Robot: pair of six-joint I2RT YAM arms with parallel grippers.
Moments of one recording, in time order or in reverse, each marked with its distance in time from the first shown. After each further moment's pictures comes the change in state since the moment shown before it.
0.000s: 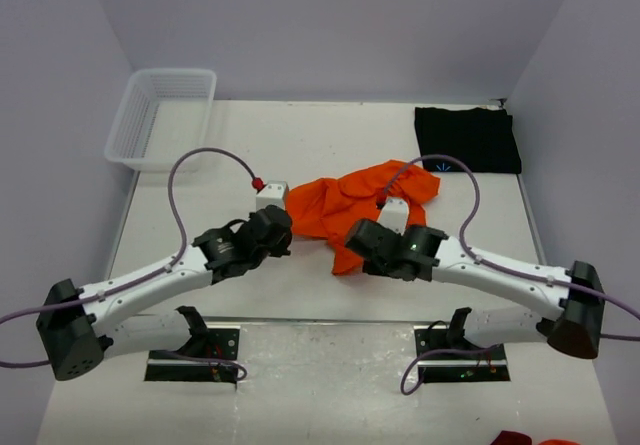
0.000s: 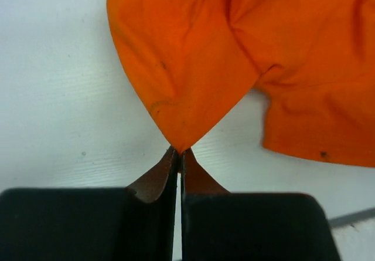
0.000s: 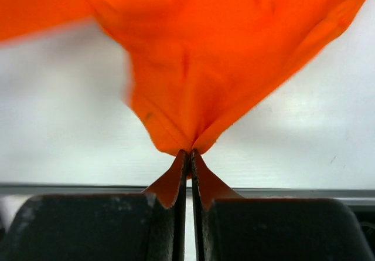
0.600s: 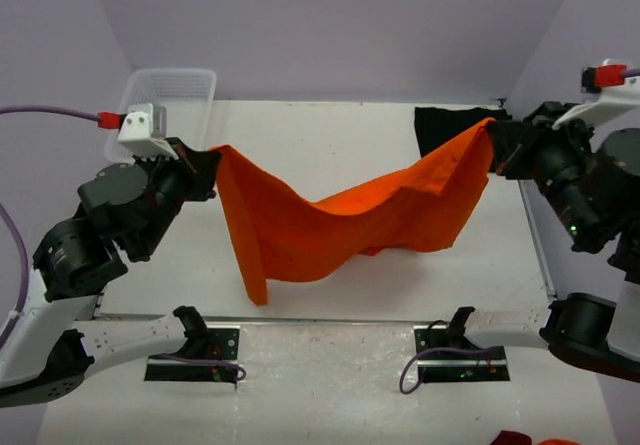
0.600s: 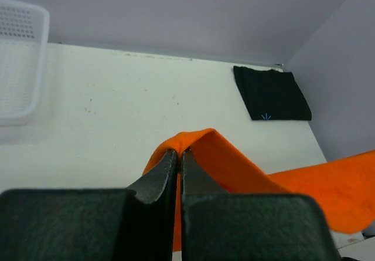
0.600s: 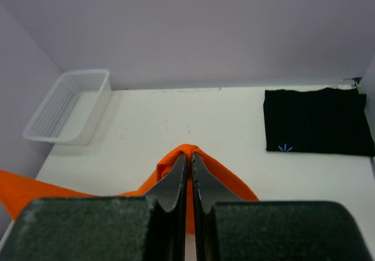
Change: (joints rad) left arm 0.000 -0.218 0.831 -0.369 -0.208 0.204; right arm -0.126 -0.050 1.384 -0.318 0.343 -0.822
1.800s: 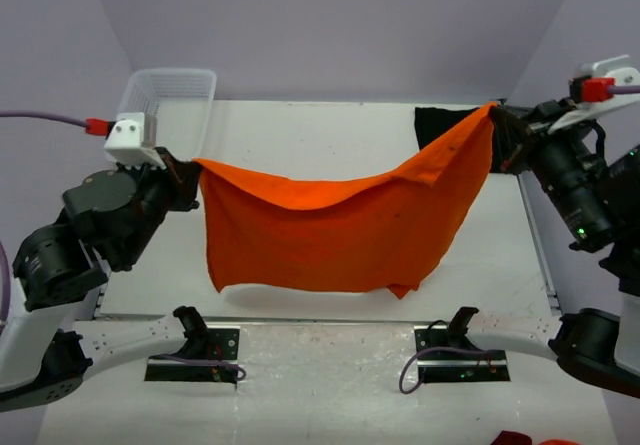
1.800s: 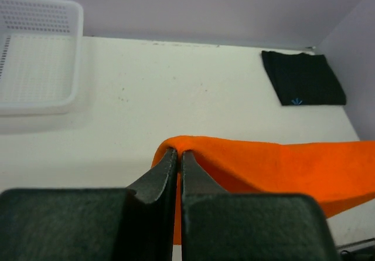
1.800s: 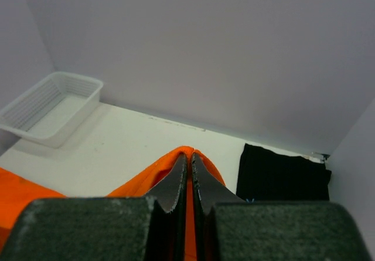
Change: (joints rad) left arm 0.000 -0.072 0.073 -0.158 -0.013 0.052; right arm -0.048 -0.134 -0.170 0.277 -0.195 -0.406
